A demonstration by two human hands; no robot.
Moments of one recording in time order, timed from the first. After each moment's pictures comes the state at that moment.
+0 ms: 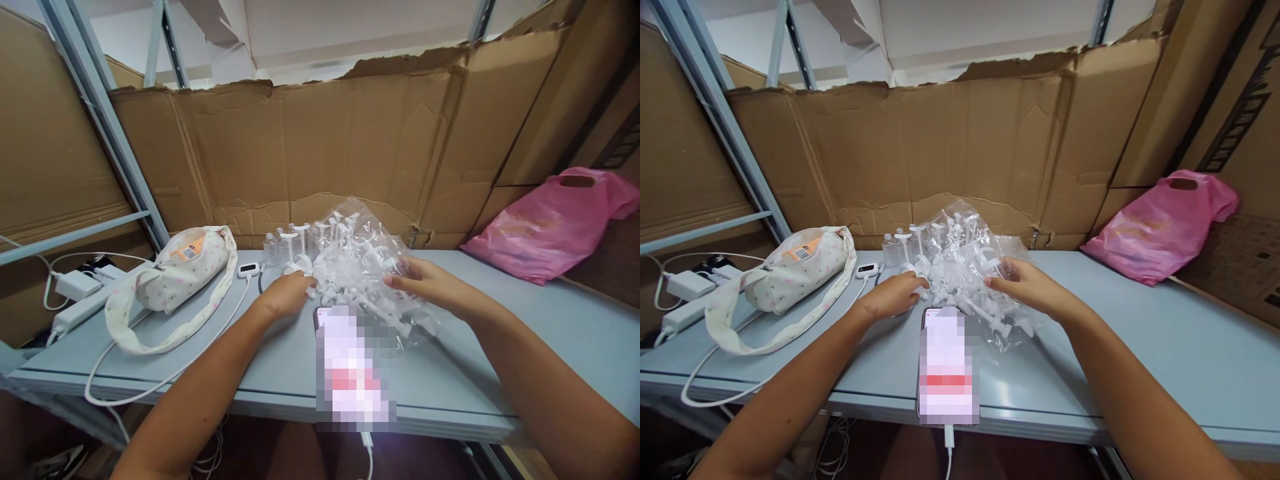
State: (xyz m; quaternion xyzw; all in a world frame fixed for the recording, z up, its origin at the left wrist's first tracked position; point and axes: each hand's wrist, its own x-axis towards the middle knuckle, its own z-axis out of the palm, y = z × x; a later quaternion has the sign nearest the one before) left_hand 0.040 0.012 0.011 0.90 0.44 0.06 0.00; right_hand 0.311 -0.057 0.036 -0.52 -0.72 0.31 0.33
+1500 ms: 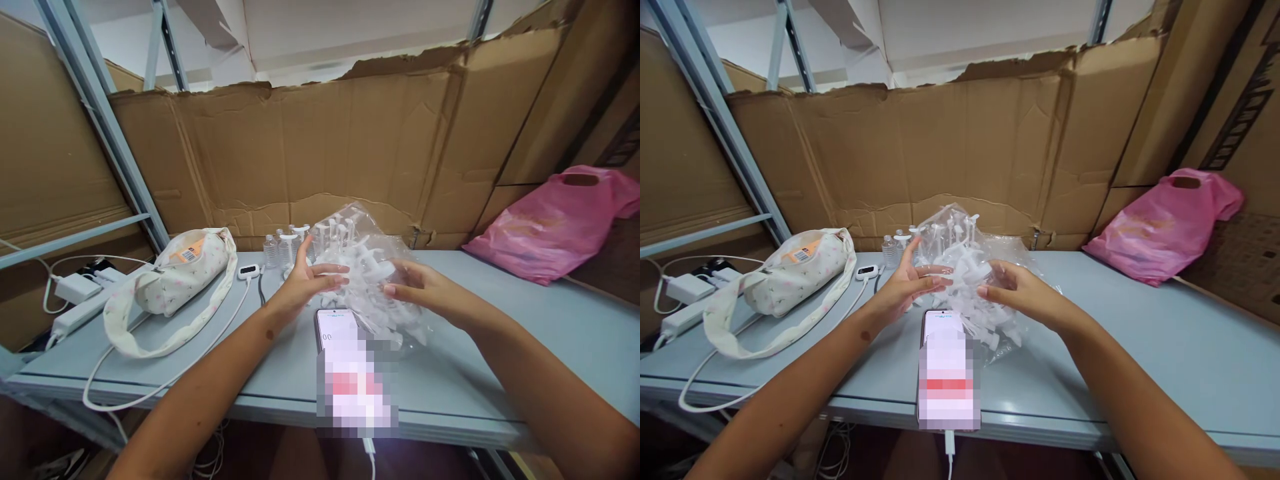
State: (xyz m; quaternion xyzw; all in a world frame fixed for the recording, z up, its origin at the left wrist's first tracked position) left_hand 0.071 -0.018 0.024 0.61 0.22 0.43 0.63; right_hand 0.298 -0.060 0.028 -0.47 -0.70 0.35 0.41
